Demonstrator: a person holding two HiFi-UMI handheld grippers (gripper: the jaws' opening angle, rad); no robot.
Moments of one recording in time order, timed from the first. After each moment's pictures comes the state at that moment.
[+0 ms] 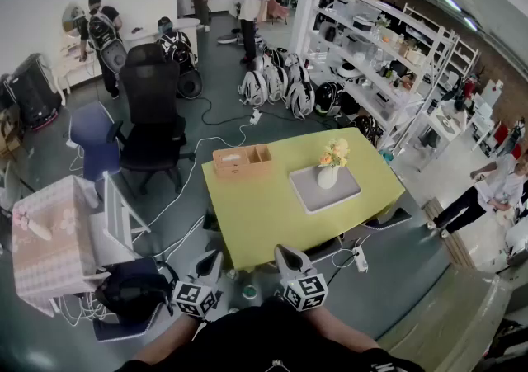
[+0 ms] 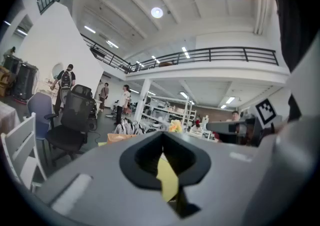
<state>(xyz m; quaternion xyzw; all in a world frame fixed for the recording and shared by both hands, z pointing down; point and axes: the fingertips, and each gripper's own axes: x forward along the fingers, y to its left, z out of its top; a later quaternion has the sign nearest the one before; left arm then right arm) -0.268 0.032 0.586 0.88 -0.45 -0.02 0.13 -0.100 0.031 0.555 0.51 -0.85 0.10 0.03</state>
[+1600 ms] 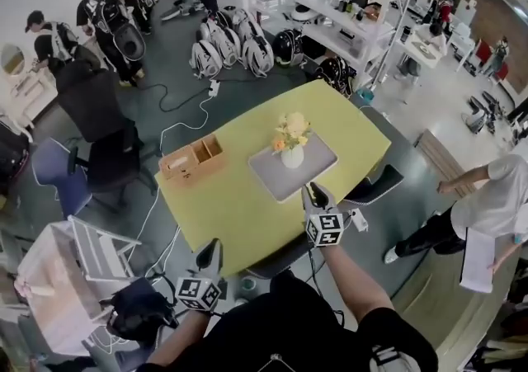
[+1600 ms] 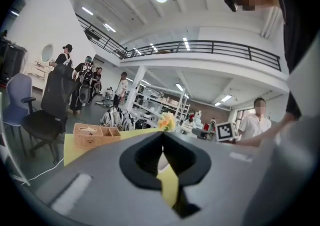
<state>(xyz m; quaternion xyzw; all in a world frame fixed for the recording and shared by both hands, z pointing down) -0.075 -0.121 0.617 0.89 -0.41 0.01 0.18 0.243 -0.200 0.647 0.68 -0.73 0.08 0.04</state>
